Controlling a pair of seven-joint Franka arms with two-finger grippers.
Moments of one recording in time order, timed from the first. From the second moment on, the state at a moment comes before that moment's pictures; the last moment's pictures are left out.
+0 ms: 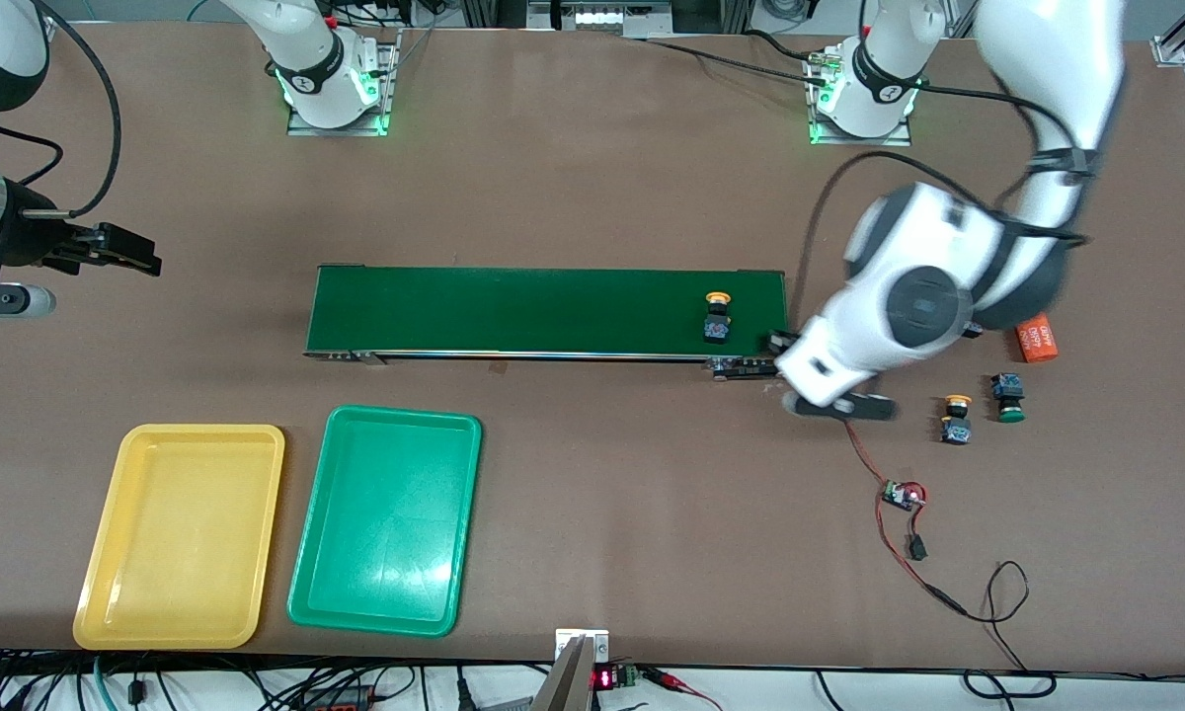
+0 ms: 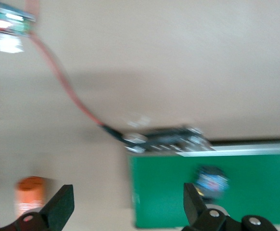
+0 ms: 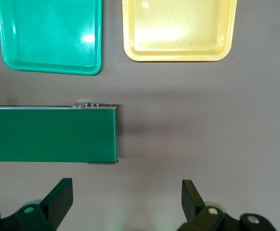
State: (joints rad) left arm 0.04 0.49 -0.38 -1.55 0.13 1.81 -0.37; right arm 0.01 0.12 -0.02 -1.56 0.00 1.54 0.00
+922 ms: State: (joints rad) left arm 0.35 0.79 -0.34 -1.55 0.46 2.19 -0.01; right arm 0.08 0.12 -0.02 -1.59 0.00 1.54 0.01
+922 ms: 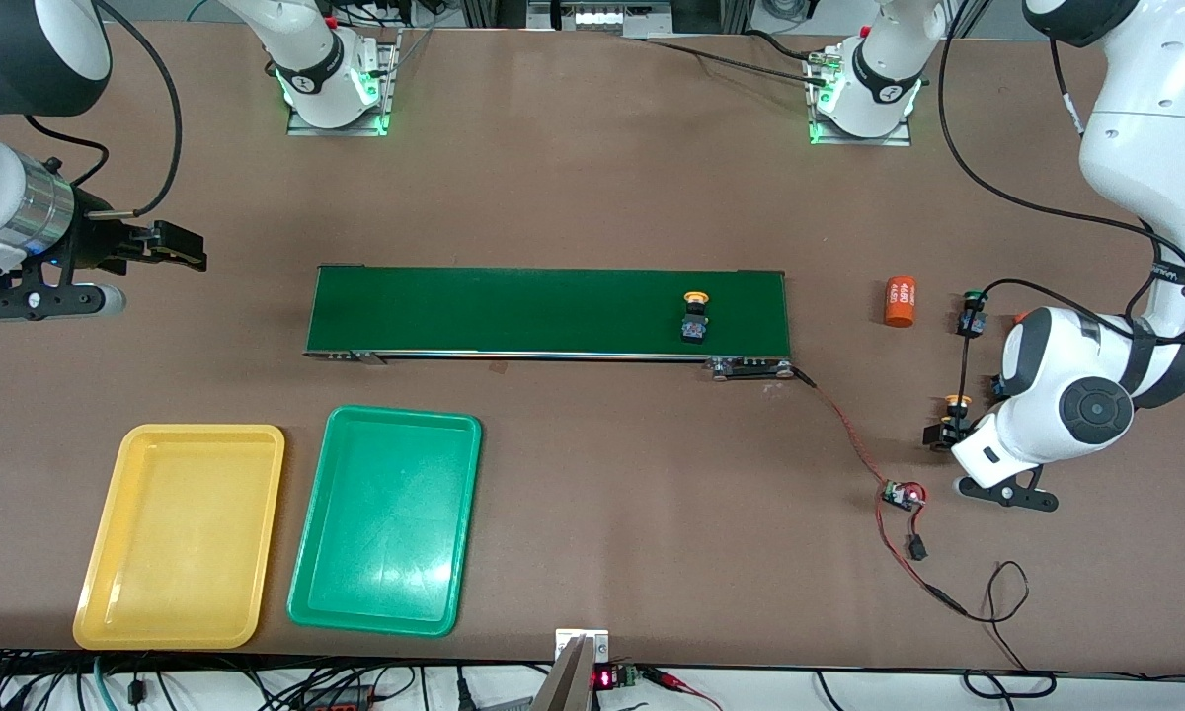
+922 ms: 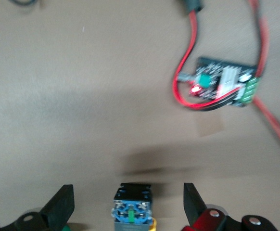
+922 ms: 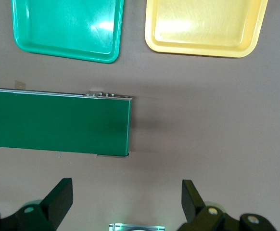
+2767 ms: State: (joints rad) left arm 0.31 0.70 -0.79 -1.65 0.32 1.84 -0.45; right arm 0.37 -0.07 0.00 -2.04 0.00 1.82 0.25
